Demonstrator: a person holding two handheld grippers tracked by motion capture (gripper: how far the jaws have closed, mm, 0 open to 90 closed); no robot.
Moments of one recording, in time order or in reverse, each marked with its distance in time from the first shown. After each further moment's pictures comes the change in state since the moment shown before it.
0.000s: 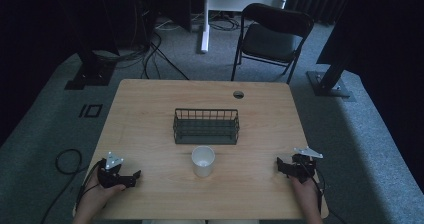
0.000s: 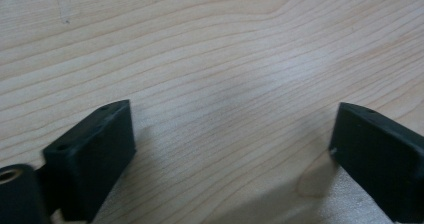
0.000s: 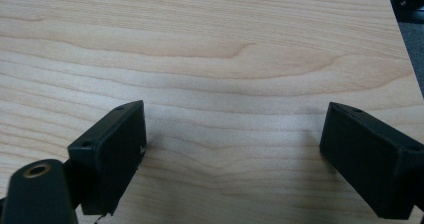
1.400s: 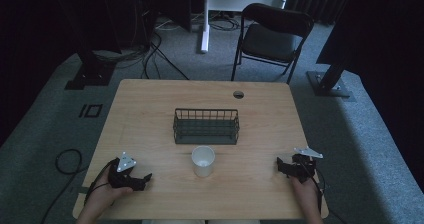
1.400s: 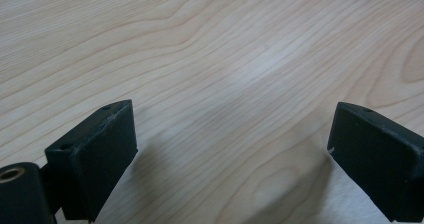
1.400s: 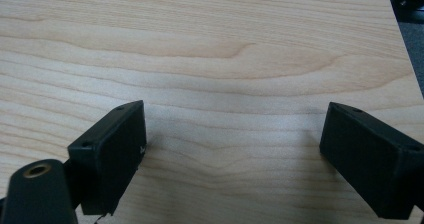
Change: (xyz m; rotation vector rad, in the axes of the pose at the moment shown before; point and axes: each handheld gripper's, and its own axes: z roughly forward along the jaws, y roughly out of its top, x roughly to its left) left arm -0.029 0.012 0.007 -0.040 -0.114 0.151; right arm 0.000 0.000 0.000 0.000 0.000 0.001
